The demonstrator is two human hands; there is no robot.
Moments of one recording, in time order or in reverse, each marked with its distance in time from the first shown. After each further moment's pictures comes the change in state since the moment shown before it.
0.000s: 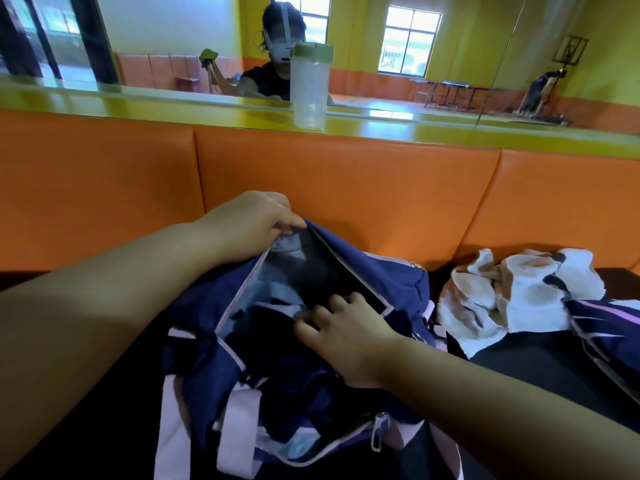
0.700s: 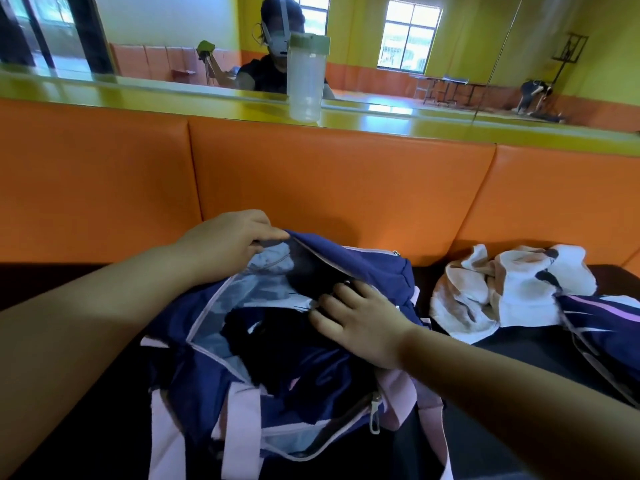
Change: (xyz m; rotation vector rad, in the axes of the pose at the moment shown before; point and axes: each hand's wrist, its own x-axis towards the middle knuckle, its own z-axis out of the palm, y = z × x) left_hand -0.027 -0.015 0.024 0.040 -0.063 -0.068; right_hand -0.006 0.028 0.067 -0.074 0.576 -0.075
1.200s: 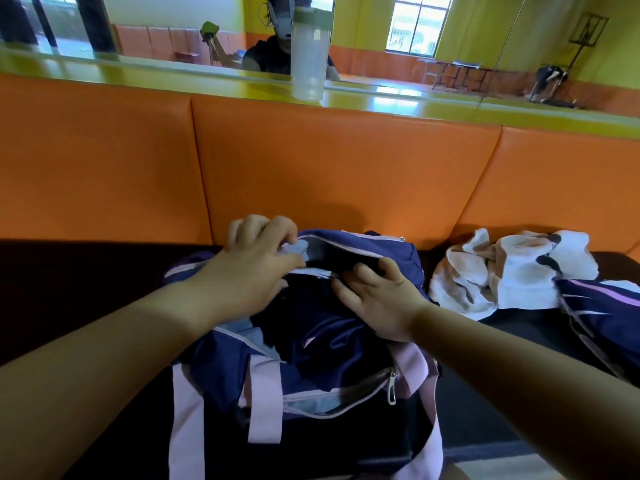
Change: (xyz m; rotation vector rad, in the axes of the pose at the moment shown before) left_hand -0.045 0.042 0.043 0.295 0.193 0.169; right_hand -0.024 0.012 -0.002 -0.224 -0.141 0.053
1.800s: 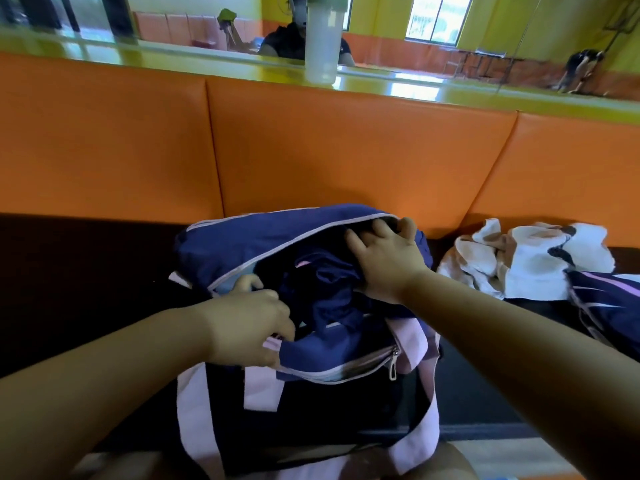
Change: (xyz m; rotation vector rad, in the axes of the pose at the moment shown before) left_hand -0.048 0.038 -0.002 -0.145 -0.710 0.088; right_hand 0.023 0.008 -0.022 0.178 -0.242 0.295
